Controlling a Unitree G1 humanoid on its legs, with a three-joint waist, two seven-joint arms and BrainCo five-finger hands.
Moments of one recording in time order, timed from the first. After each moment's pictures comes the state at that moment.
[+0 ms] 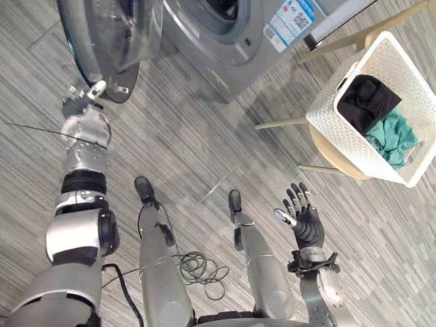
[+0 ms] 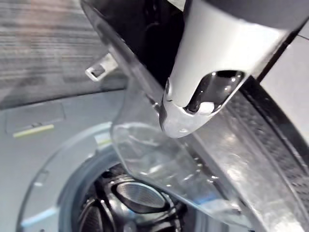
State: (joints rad) left arm -0.97 0.57 0.28 0.89 -0.96 -0.05 0.32; right arm 0.36 -0.05 0.17 -0.26 0.43 -0.15 -0.09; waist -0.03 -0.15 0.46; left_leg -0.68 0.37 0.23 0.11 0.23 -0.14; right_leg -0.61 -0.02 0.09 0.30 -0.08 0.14
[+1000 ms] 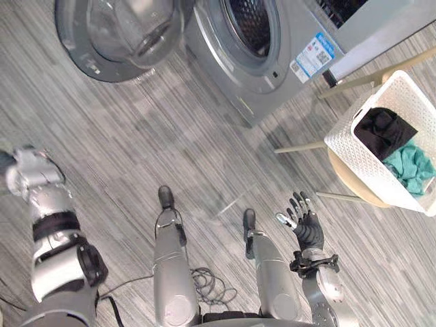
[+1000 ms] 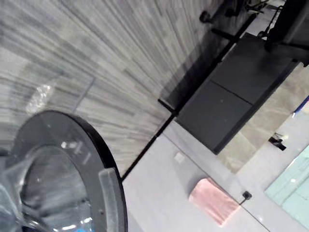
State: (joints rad) left arm -0.55 0.52 0.61 0.72 -1.02 -0.15 0.43; right arm 0.29 -0.11 0.14 -0.04 0.44 -0.14 -0.13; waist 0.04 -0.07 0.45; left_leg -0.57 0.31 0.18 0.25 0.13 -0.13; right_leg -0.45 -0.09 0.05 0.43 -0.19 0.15
